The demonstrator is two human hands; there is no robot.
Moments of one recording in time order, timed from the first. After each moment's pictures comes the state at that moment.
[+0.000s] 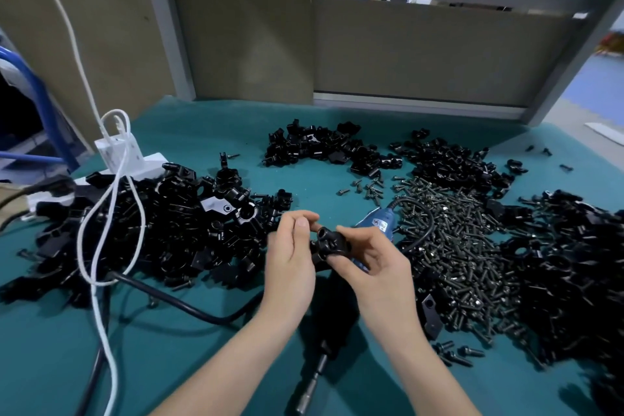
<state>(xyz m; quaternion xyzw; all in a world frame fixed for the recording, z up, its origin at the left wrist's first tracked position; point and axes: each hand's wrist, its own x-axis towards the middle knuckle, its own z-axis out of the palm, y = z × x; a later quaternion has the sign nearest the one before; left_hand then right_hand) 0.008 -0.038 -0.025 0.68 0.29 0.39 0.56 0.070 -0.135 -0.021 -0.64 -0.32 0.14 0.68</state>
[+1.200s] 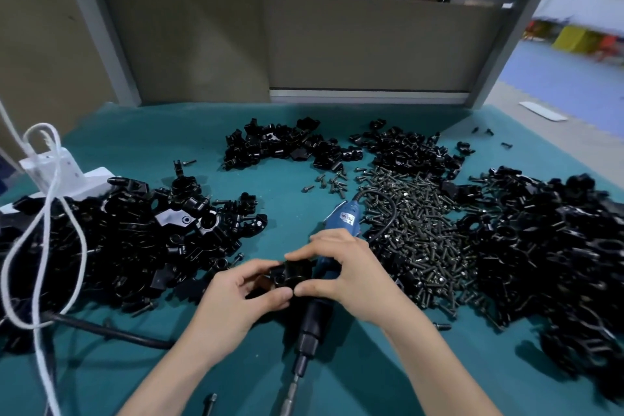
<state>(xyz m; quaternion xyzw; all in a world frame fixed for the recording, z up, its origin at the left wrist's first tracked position) -0.036 -0.009 -0.046 0.64 0.20 0.18 0.72 0.093 -0.145 -0.006 -0.78 -0.48 0.14 0.38</state>
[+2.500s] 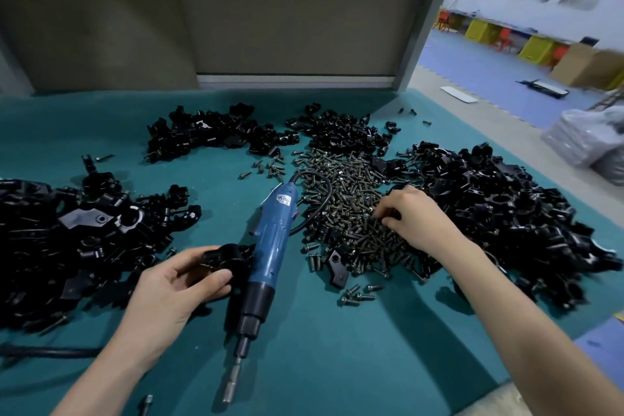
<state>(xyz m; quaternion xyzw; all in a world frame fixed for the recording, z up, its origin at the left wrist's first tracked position) -0.028 -0.014 -0.056 0.59 0.19 0.20 0.76 0.200 -0.269 0.005 -0.94 -0.33 -0.01 0.07</state>
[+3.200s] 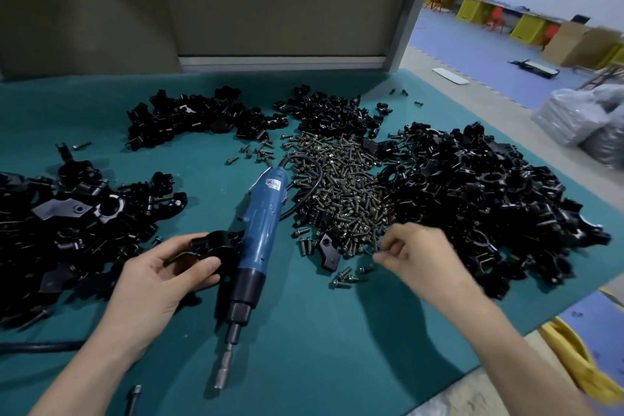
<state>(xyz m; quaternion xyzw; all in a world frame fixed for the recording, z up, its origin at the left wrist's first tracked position) -0.029 -0.013 -0.056 0.61 0.17 0.21 0.74 0.118 -0.291 -0.013 -0.96 -0.21 0.01 0.19</state>
